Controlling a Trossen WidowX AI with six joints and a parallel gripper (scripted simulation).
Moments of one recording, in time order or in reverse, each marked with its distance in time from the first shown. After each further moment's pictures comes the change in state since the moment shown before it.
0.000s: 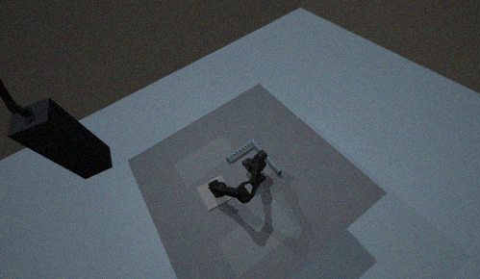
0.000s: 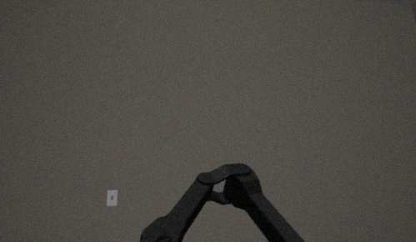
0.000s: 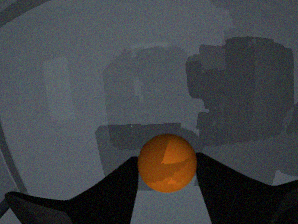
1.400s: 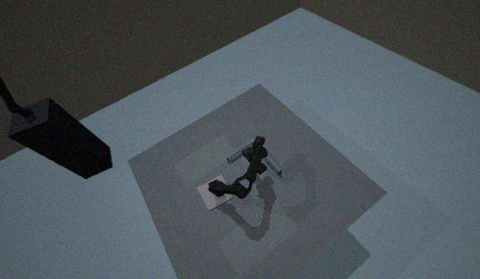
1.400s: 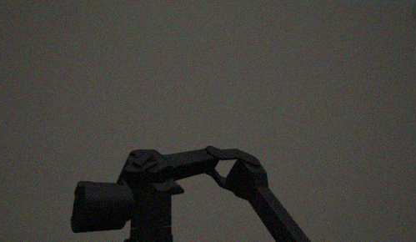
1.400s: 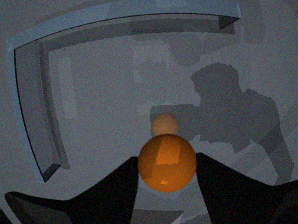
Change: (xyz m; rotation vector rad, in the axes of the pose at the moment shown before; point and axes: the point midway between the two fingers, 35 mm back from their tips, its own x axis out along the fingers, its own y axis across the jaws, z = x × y) arm -0.117 0.006 0.017 -0.002 -0.001 0.005
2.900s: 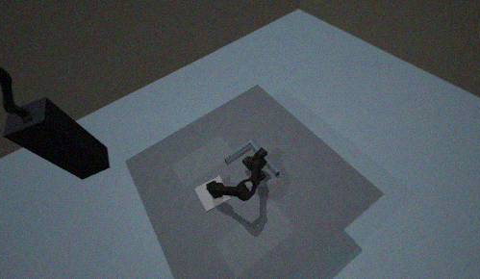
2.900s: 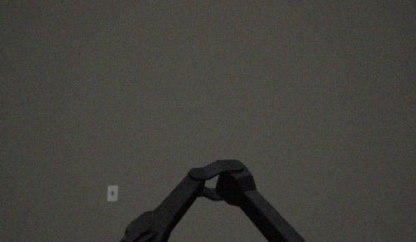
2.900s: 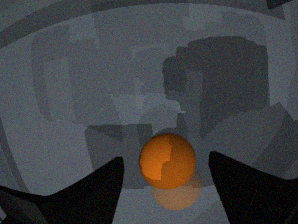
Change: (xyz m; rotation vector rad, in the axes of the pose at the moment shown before) arm 0.113 0.000 0.006 0.003 -0.001 -0.005
